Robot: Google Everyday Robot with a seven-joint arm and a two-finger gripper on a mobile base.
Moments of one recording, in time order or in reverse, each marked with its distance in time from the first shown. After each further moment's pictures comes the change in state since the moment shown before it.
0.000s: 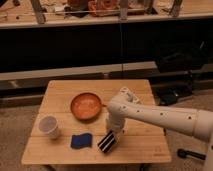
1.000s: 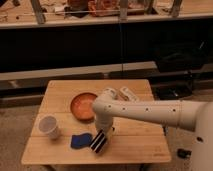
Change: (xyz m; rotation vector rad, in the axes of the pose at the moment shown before) arm -0.044 -0.039 -0.006 -0.022 0.047 -0.107
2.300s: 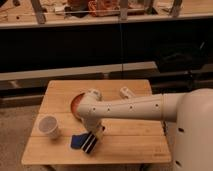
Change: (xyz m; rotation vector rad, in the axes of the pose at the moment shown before) arm -0.038 -0.042 0.001 -0.001 0.058 -0.073
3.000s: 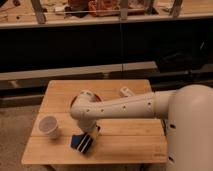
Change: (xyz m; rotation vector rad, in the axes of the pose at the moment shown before) arm -0.011 -0.013 0.003 0.002 0.018 -0.023
